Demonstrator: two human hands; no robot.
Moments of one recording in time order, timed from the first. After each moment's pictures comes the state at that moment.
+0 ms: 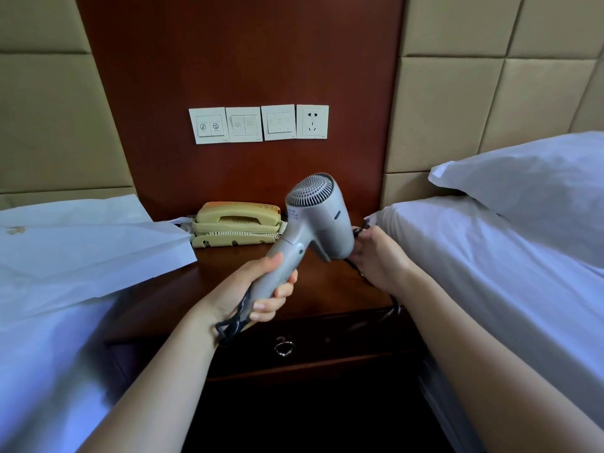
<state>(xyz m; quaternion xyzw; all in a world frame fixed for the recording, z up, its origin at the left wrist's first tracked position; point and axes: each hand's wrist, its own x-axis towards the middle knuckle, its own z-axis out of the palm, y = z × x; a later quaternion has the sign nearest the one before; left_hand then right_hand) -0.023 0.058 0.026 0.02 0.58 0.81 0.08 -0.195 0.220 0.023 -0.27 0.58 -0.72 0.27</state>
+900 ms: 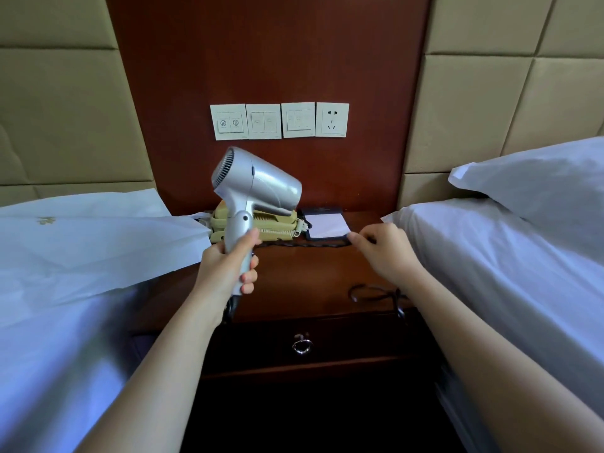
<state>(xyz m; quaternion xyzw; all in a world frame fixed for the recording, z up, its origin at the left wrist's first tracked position) -0.009 0.030 0.032 -0.23 0.60 0.71 -0.30 -0.181 0.205 0.030 -0.37 0.84 -0.38 -0.14</state>
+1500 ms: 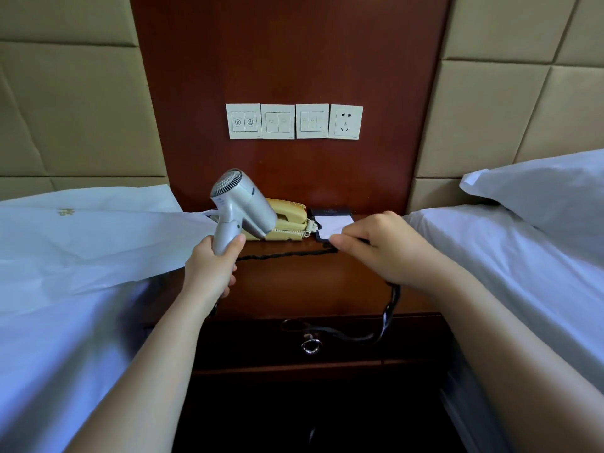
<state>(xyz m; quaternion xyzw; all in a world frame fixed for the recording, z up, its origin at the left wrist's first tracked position) 0.000 -0.012 0.017 -0.34 0.71 0.50 -0.36 -0.120 0.210 0.087 -0.60 0.75 -0.23 -0.15</state>
